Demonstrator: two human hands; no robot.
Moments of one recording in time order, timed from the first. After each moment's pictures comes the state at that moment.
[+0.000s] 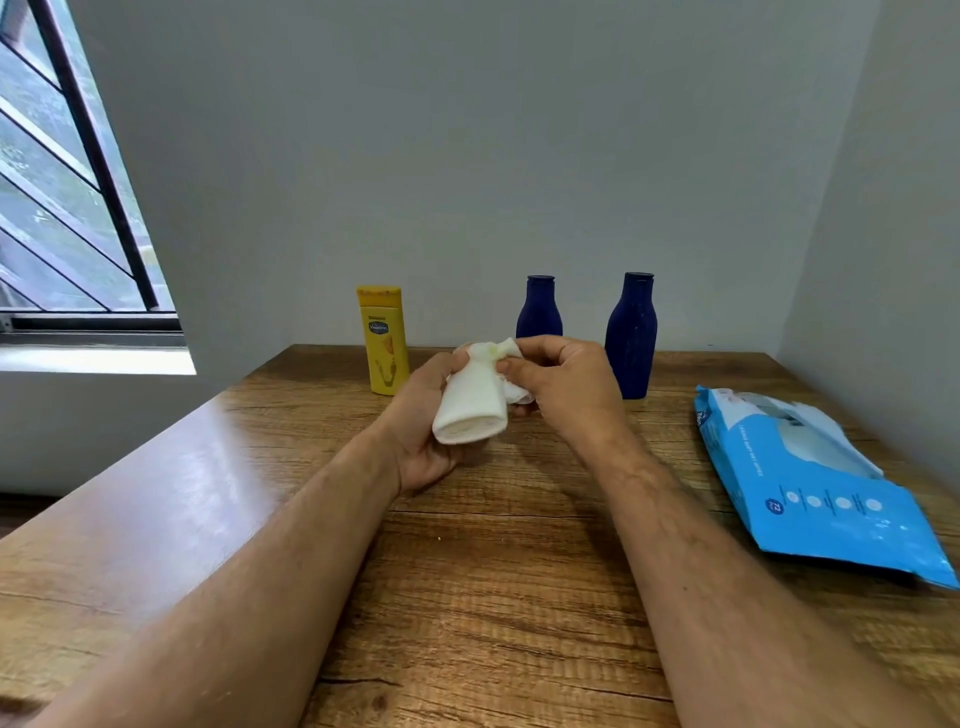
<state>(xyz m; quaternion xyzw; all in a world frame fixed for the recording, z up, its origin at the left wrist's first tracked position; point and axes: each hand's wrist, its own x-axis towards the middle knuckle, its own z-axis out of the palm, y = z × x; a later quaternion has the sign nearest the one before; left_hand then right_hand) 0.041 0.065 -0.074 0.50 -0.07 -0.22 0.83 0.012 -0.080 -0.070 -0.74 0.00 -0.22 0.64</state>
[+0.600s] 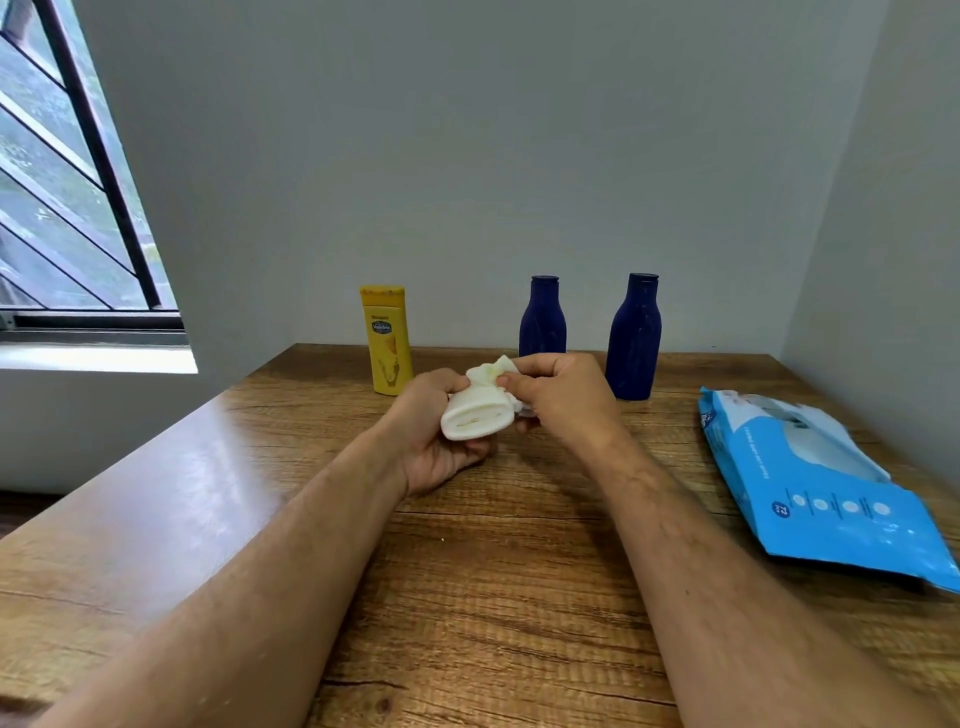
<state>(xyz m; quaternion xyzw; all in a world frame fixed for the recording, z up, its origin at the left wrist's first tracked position) 0.044 0.066 -0.076 0.53 -0.03 -0.25 0.81 0.013 -0.077 -0.075 -0.76 0.02 -0.17 0.62</state>
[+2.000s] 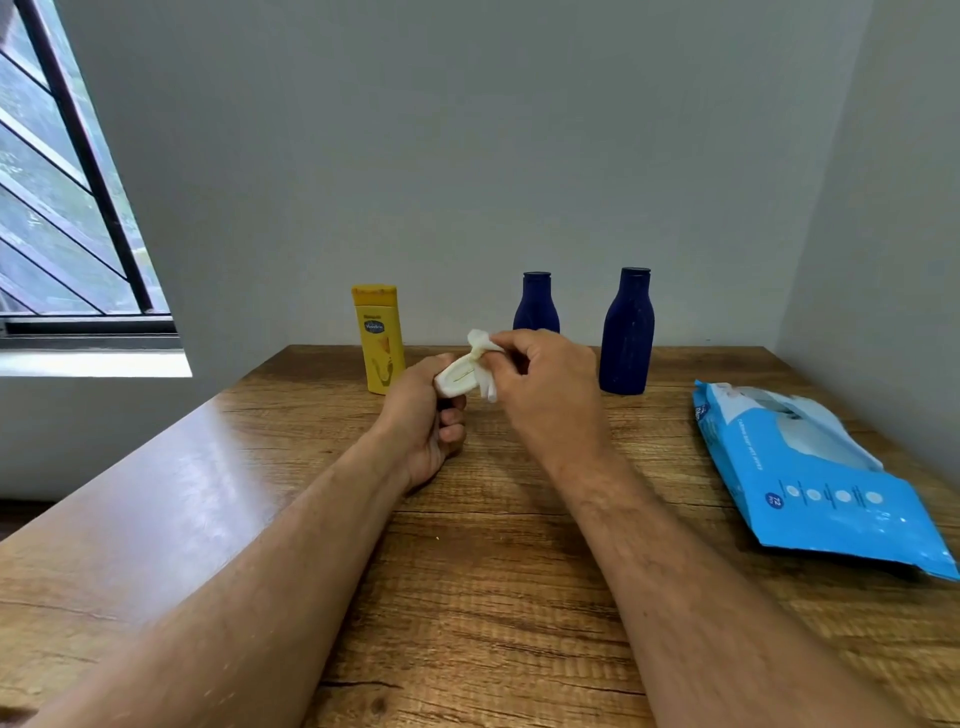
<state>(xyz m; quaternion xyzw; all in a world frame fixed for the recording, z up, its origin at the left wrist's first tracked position) 0.057 0.063 -0.084 0.56 -0.03 -0.13 0.82 0.004 -0.057 -0.073 -0.82 -0.05 -0.41 0.39</state>
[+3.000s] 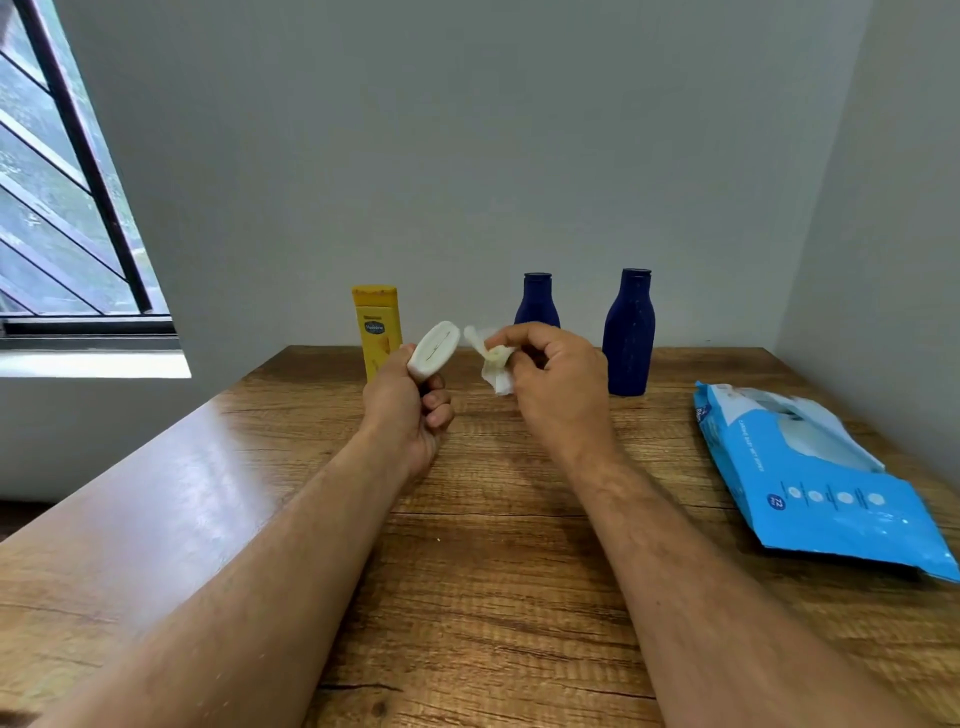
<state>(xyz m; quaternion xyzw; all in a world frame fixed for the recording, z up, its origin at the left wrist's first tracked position) 0.061 0.063 -0.076 0.42 0.05 -0.06 0.90 0.008 -0.064 -0.072 -0.76 -0.02 -0.38 0.52</state>
